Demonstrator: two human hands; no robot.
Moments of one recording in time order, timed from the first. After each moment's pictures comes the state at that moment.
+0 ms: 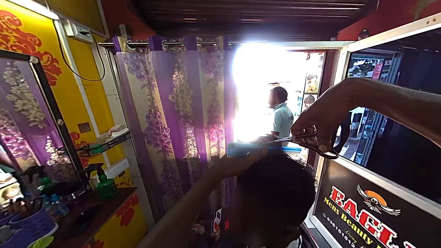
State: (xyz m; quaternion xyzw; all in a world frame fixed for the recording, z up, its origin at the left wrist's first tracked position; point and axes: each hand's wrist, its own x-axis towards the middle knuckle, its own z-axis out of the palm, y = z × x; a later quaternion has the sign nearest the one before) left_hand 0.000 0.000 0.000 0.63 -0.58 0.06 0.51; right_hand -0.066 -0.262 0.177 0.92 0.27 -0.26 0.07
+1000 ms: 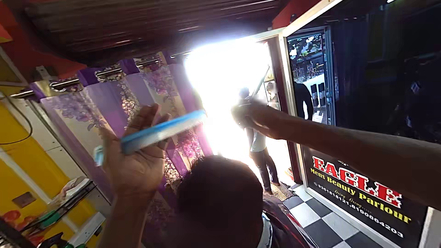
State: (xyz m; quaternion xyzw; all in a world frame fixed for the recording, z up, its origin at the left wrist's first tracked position) left_hand -0.012 0.012 0.073 0.42 -0.49 0.09 0.76; right_hand -0.102 -0.260 0.092 0.73 0.14 0.21 -0.64
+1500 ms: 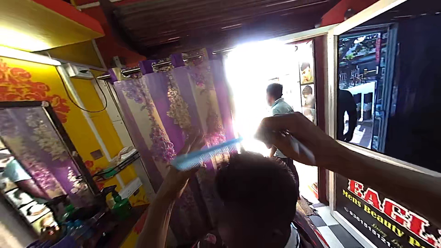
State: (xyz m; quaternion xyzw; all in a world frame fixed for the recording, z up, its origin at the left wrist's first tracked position) left_hand 0.054 0.102 -0.035 0.64 -0.46 0.13 0.59; right_hand -0.130 -0.227 0.069 0.81 0.37 0.40 -0.21
